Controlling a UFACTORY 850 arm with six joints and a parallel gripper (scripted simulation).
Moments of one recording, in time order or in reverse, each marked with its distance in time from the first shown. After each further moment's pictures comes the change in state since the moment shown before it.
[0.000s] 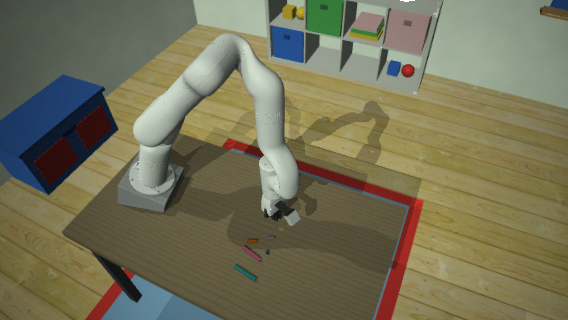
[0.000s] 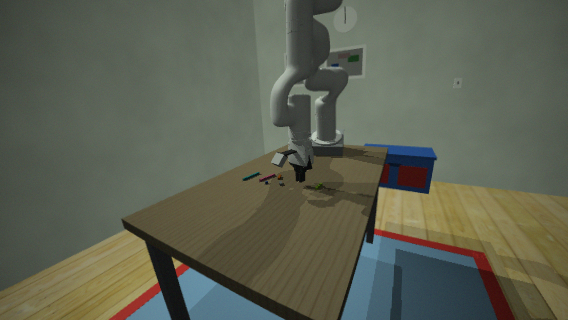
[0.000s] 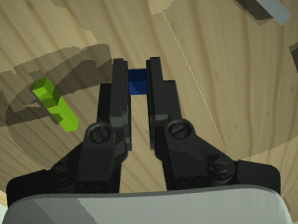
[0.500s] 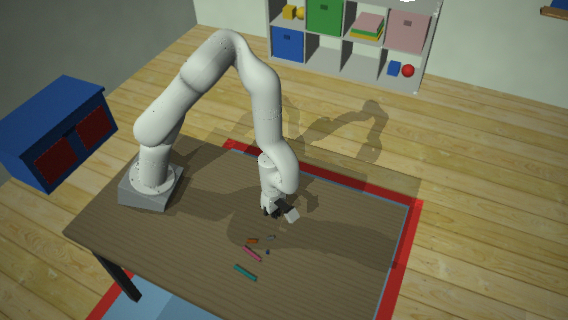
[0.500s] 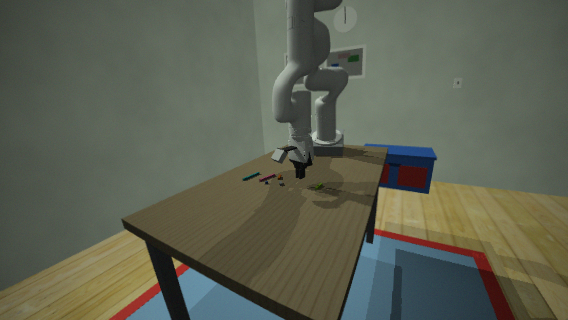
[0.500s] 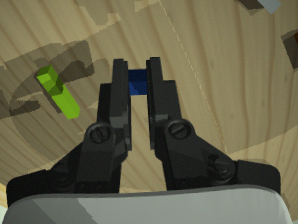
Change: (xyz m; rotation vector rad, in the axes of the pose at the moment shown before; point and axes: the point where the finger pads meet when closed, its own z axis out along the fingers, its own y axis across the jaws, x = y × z) arm -0.001 0.000 -0.014 0.002 0.011 0.000
